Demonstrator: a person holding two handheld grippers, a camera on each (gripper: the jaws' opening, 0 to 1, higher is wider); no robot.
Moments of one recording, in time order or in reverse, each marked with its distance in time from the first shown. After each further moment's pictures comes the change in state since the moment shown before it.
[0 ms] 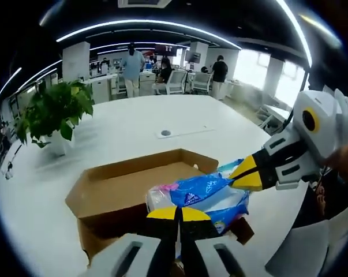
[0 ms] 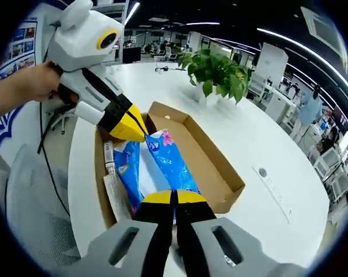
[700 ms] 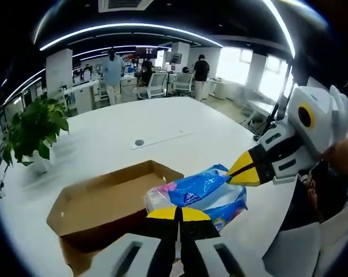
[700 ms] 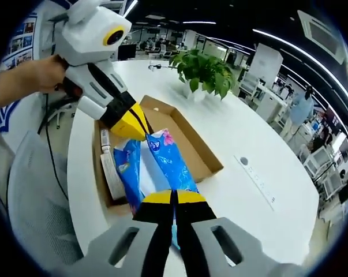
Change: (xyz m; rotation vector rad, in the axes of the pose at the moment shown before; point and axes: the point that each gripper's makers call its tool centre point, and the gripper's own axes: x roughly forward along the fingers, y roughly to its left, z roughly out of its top) left arm 0.019 -0.068 0.021 0.068 0.001 -0.107; right arm -0.059 -0.027 -0.036 -0.004 0.030 -0.062
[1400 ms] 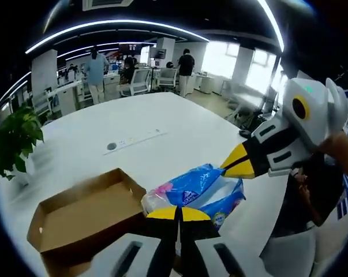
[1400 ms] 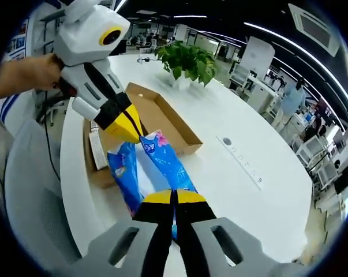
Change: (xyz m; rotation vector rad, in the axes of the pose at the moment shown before) left arm 0.052 -0.054 0.017 0.050 0.045 -0.096; right arm -0.034 -0.045 -0.052 0.031 0.048 -0.054
